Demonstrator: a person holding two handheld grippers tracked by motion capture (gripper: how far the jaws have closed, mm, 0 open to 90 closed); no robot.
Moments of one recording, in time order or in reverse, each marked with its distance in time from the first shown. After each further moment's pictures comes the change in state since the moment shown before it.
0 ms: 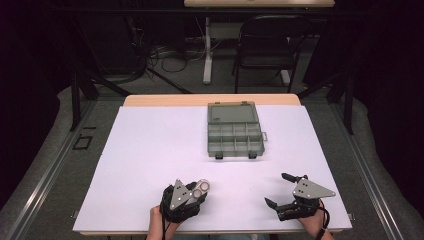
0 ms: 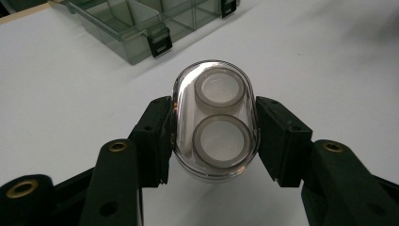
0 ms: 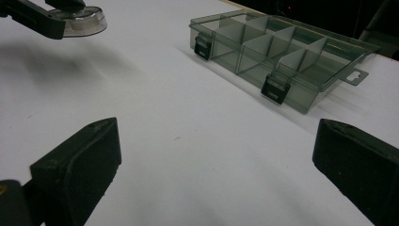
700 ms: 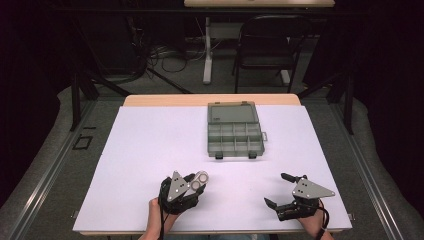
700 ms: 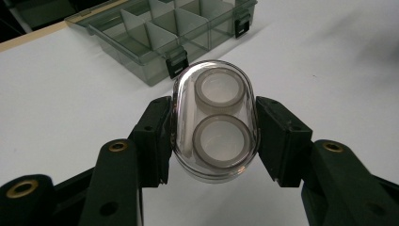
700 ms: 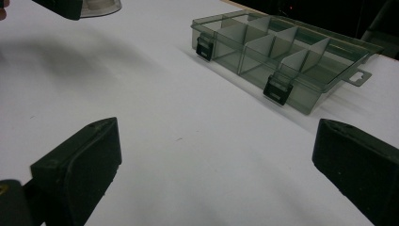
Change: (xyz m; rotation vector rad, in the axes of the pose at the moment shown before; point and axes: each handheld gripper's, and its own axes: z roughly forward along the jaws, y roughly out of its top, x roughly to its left) left arm 0.014 0.014 0.003 -0.036 0.014 0.003; right arm 0.001 0.000 0.001 -0.002 0.006 0.001
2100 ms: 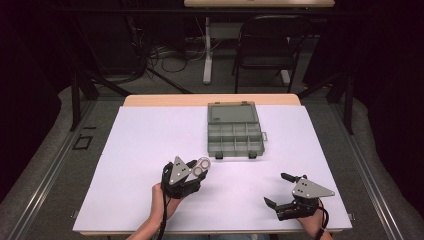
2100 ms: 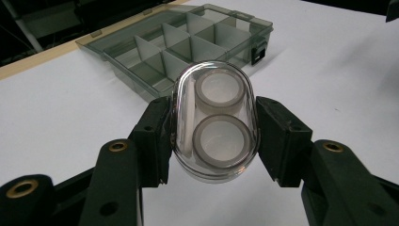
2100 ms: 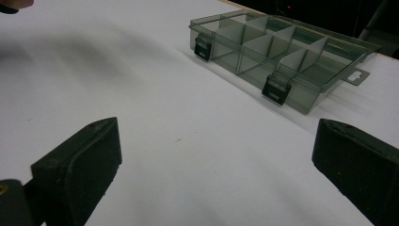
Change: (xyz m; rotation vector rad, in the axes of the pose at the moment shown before) left arm 0.020 0.025 0.016 -0.035 0.003 -0.009; right arm 0.000 0.001 0.001 -0.001 -0.006 0.010
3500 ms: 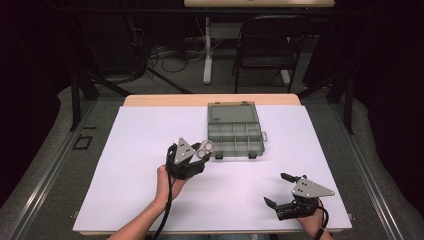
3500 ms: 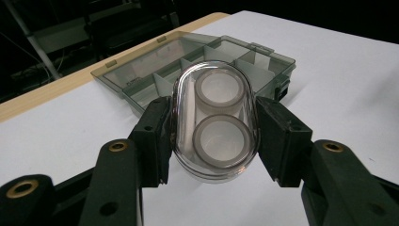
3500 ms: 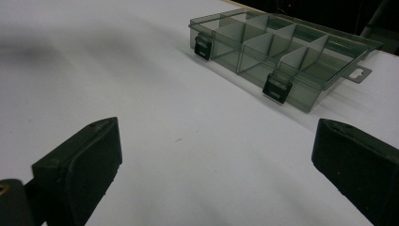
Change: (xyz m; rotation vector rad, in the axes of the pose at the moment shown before) left arm 0.021 0.036 0.024 -0.039 0.015 0.007; right arm -0.001 -0.001 0.001 0.002 0.001 0.010
